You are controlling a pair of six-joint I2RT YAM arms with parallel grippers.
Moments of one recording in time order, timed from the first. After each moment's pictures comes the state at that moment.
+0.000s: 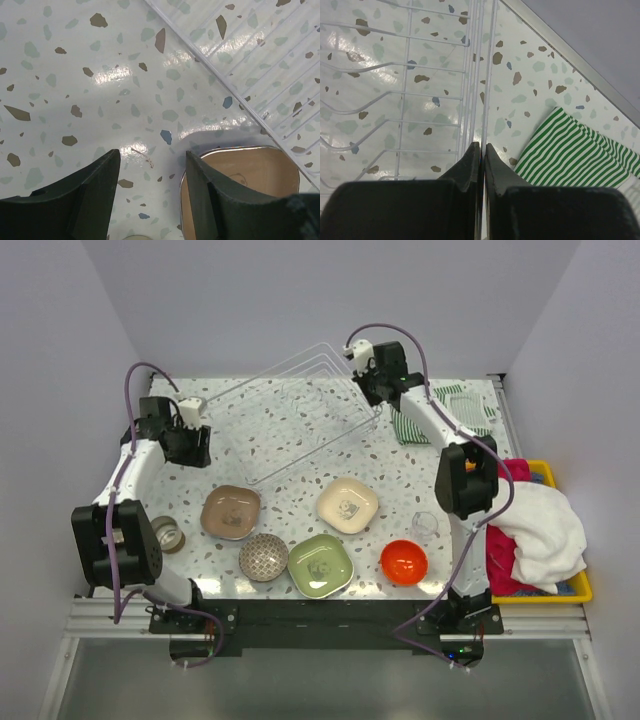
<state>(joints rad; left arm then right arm) 0.15 1.54 1.16 -0.58 0.26 0.27 0.34 2.18 1.98 -0.47 -0.04 -0.36</state>
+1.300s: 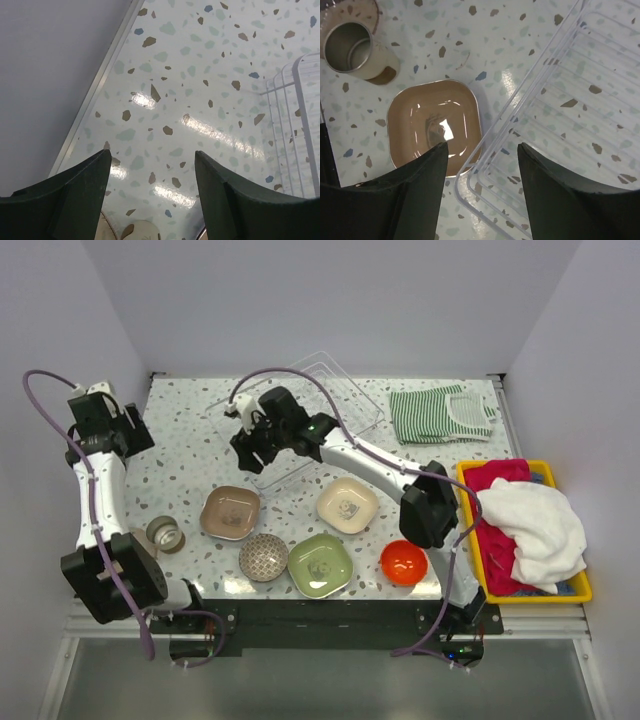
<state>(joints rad) 0.42 1.37 1.23 -0.57 0.02 -0.08 0.87 2.15 2.03 -0.47 -0.33 -0.09</state>
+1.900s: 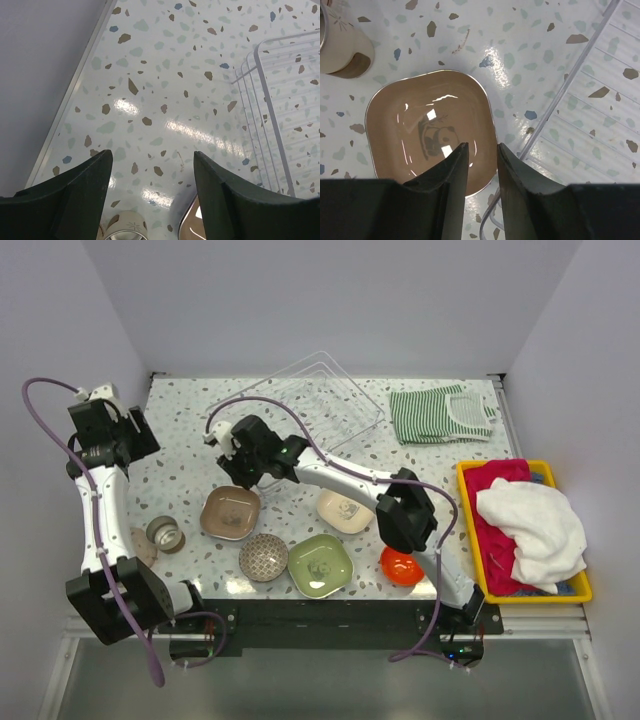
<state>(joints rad) 0.41 1.25 1.18 -0.59 0.10 -0.10 0.99 2.29 2.09 -0.50 -0.12 -0.07</state>
